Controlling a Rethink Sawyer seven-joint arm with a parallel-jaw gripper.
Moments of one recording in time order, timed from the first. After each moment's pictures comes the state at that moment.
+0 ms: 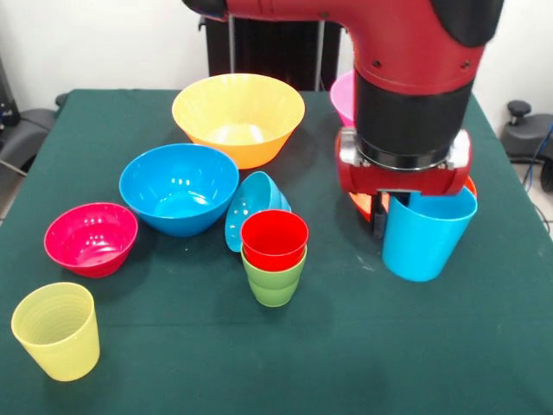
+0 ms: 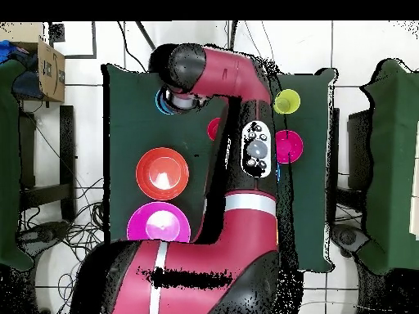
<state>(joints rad) -0.13 -0.30 0.01 0.83 0.08 1.15 1.74</state>
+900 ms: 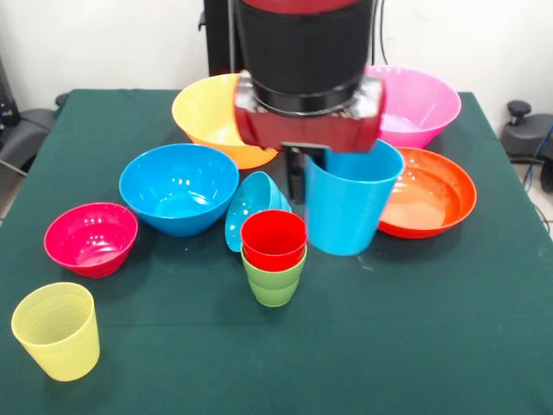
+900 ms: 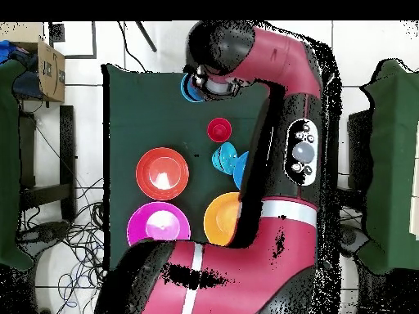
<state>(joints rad) -0.22 -0.33 0.01 0.74 0.08 1.28 1.74</state>
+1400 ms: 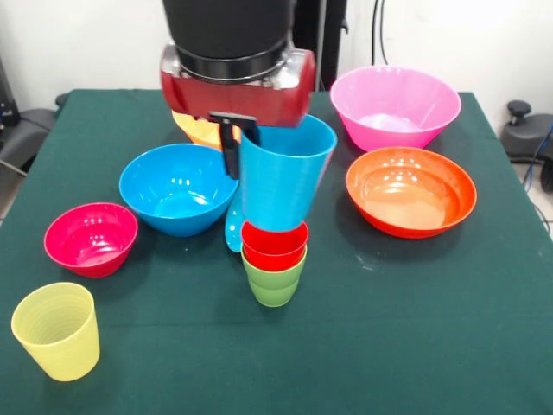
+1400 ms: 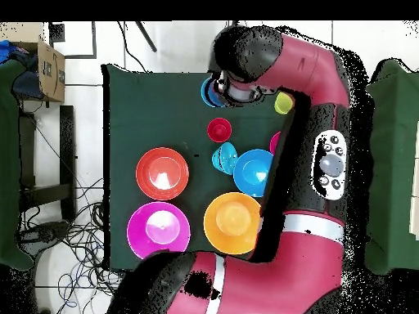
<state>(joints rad) -0.28 -0.40 0.00 0.84 0.03 1.24 1.74</state>
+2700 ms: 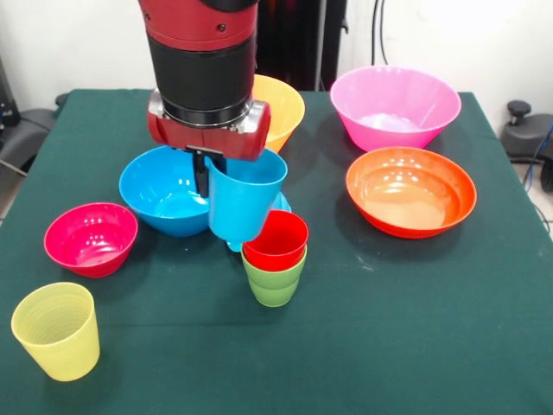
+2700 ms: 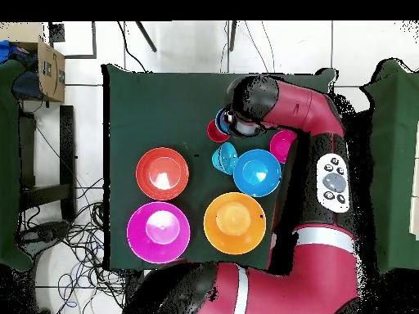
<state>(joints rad) -0.33 -0.45 0.03 1.12 -0.08 0.99 1.74</state>
